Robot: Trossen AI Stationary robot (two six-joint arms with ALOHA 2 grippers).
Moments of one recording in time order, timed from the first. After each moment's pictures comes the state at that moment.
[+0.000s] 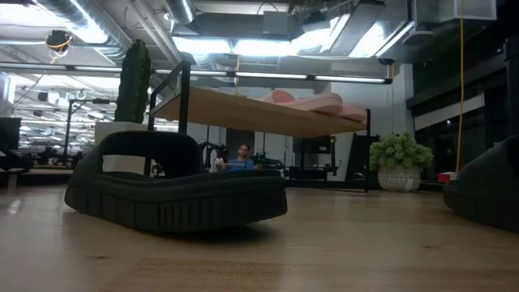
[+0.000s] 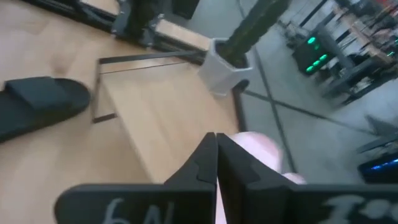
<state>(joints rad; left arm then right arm) -0.85 1.40 1.13 -1.24 -1.43 -1.20 -0.07 1.18 1.30 -0.57 0.18 -0.40</state>
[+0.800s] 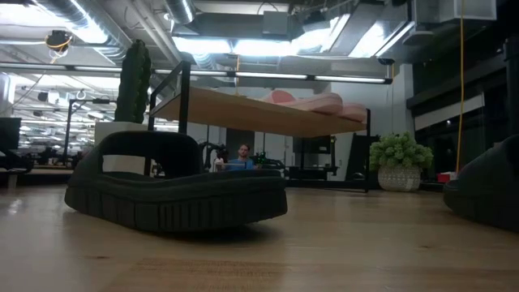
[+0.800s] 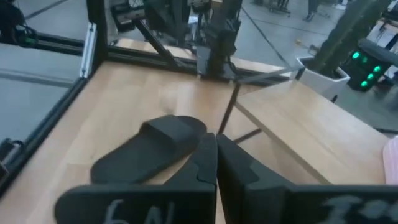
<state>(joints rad) -0.98 1.40 0.95 -0.75 -1.28 -0.94 0.56 1.18 0.81 0.01 0.60 0.03</state>
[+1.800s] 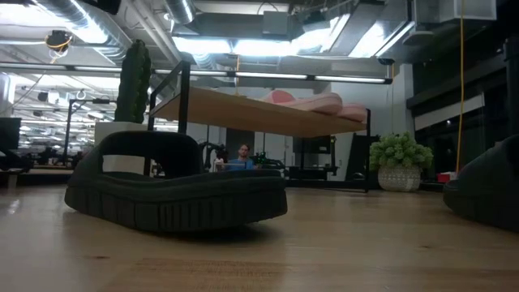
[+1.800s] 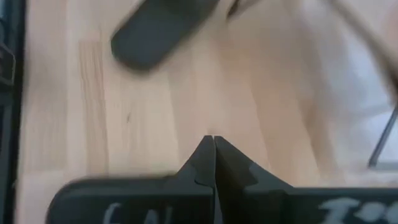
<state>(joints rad) -0.77 1.38 0.69 0.24 -0.70 -0.05 0.84 1.69 1.49 -1.15 0.67 0.88</state>
